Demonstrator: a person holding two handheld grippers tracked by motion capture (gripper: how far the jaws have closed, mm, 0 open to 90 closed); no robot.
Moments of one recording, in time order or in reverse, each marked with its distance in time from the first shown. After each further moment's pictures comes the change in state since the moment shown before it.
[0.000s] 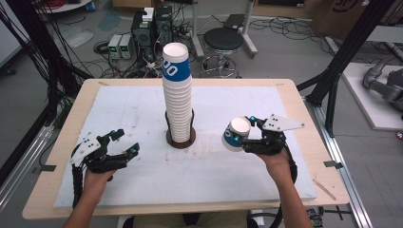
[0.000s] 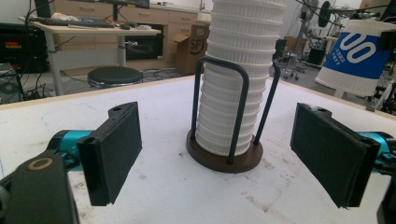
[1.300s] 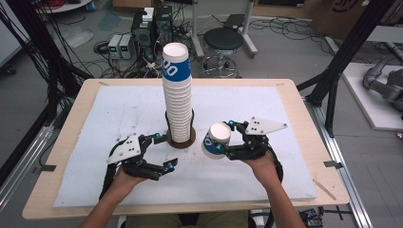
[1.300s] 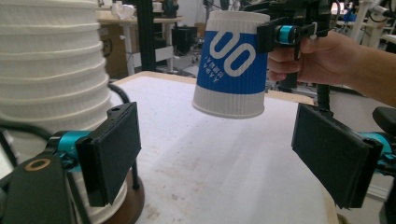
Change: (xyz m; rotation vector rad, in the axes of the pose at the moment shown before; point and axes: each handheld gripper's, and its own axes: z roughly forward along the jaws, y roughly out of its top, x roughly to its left) left arm -0.079 0.023 0.061 0.035 -0.390 0.118; right arm 0.035 0.013 0.027 -0.027 0.202 -0.024
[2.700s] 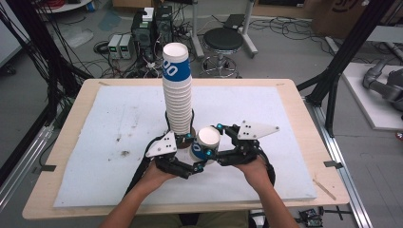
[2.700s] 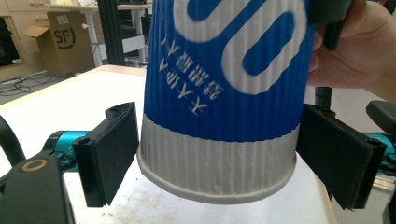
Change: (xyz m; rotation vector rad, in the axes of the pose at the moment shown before) left arm -0.011 -0.006 0.076 0.052 -0.116 0.010; right arm 0.022 0.006 0.015 -0.065 0.105 -0.007
